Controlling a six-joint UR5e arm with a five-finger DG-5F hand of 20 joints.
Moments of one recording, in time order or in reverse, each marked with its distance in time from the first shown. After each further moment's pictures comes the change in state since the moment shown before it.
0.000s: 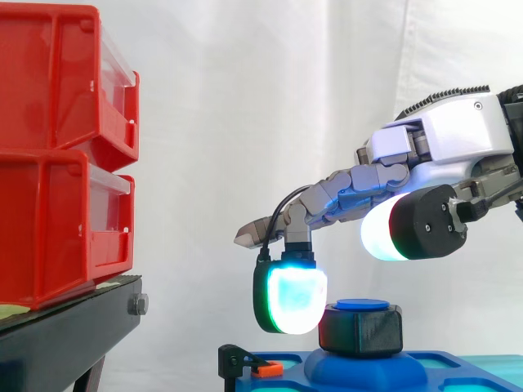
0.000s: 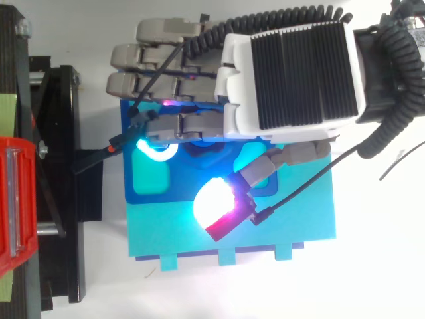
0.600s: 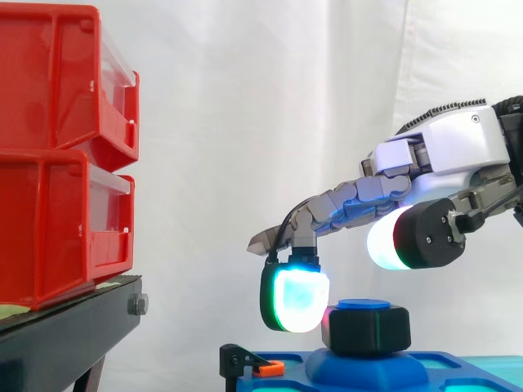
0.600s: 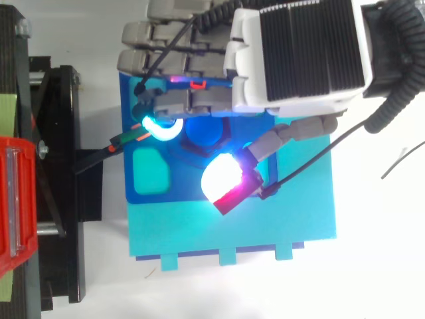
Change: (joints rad) arm -0.034 0.000 0.000 -0.023 -0.025 -0.019
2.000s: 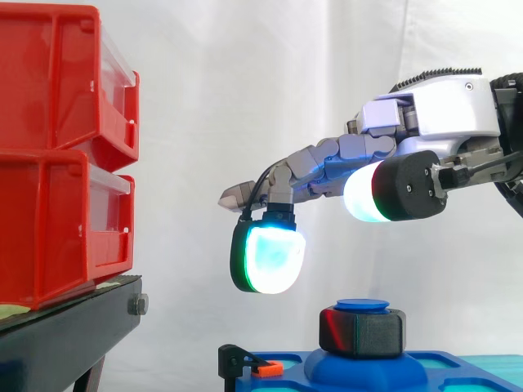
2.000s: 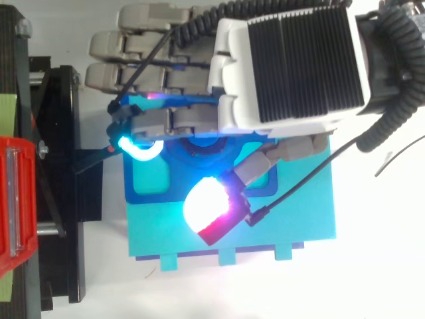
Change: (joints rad) arm 0.025 -0.001 0.001 0.105 -0.010 0.014
